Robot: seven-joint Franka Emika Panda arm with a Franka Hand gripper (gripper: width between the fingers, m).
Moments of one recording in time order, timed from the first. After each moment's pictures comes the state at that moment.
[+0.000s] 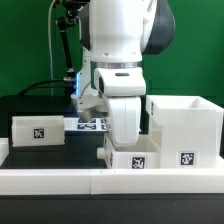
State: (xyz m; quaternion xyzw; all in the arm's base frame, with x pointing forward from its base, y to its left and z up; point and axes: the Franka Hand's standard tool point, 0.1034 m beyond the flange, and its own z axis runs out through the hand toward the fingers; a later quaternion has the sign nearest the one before) arm 0.537 -0.004 0.012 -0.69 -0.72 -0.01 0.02
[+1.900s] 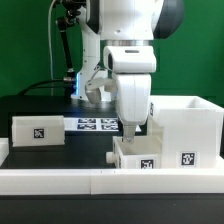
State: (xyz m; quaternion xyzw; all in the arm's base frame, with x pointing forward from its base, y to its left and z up) arm 0.552 0.006 0.052 -0.70 -0.71 -0.01 0.00
